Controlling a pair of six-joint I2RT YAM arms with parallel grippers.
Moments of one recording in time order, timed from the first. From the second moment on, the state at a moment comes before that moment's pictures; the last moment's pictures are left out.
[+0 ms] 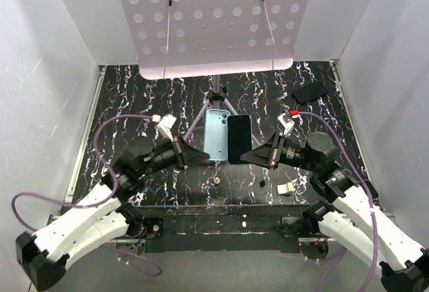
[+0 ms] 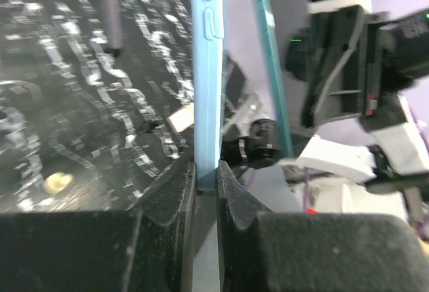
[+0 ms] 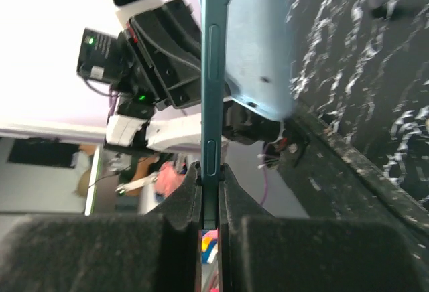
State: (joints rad) left arm -0.74 0.79 0.60 0.08 0.40 -0.89; right arm 0.61 0.67 0.56 0.05 -0.67 1.24
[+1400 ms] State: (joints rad) left arm 0.12 2.12 1.55 -0.30 0.71 -0.42; right arm 0.60 0.48 0.71 -0.49 -0.53 0.96
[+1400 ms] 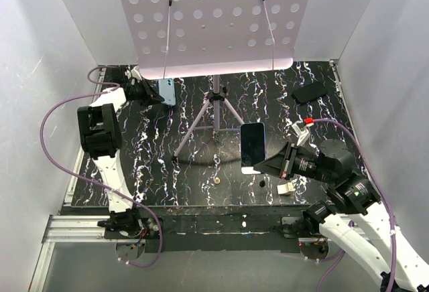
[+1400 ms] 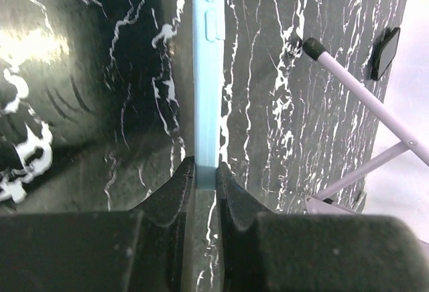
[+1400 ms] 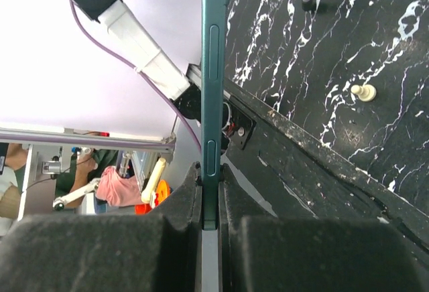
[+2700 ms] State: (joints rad) left arm -0.03 1.43 1.08 -0.30 0.24 -0.50; right arm 0.20 0.86 0.75 -0.75 -0.20 0.70
